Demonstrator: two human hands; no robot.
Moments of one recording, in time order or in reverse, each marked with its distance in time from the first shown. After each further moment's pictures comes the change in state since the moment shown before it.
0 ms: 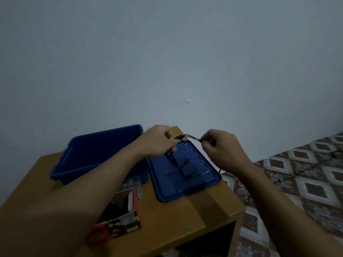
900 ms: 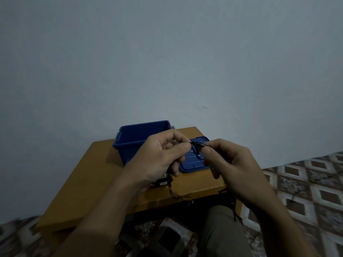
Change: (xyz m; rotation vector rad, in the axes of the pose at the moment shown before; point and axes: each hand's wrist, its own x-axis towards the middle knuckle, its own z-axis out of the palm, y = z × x) left_hand -0.252 0.052 0.000 -0.564 0.175 0.188; right_hand -0.196 -0.132 -0.073 0.747 -0.123 -0.154
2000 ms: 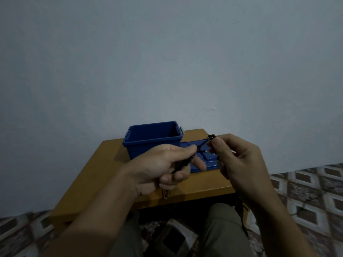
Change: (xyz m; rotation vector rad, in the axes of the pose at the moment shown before) left_hand -0.022 0.012 -0.005 -0.184 -0.333 -0.353; right_hand 0.001 0.009 0.009 0.020 0.175 -0.049
